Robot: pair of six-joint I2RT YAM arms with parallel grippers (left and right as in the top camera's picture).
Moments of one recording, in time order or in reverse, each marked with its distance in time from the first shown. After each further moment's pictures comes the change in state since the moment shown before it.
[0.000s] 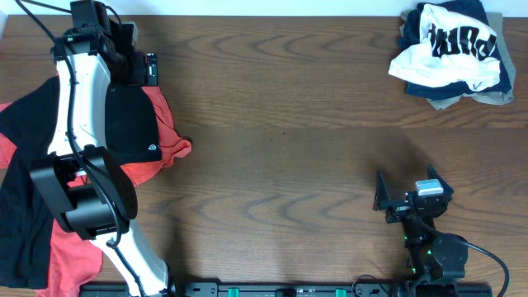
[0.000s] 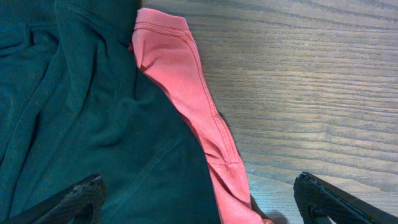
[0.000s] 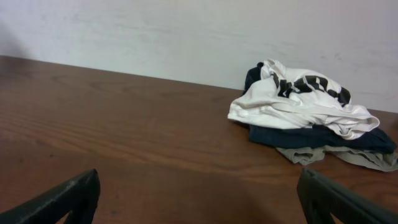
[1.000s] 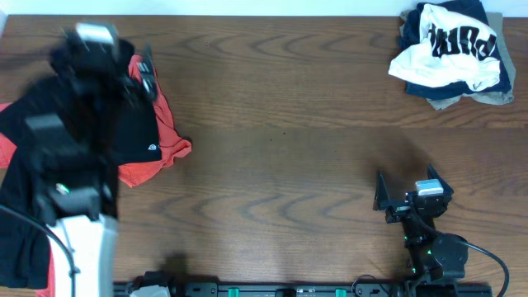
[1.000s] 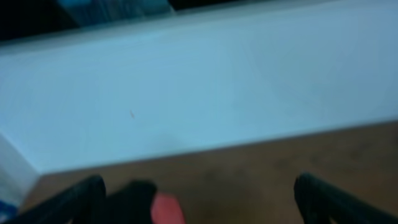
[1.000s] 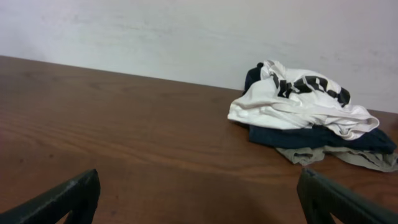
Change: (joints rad) left arm -0.082 -0.998 -0.822 0.818 0.110 -0.023; right arm 0.000 -0.001 0.000 0.000 0.000 0.000
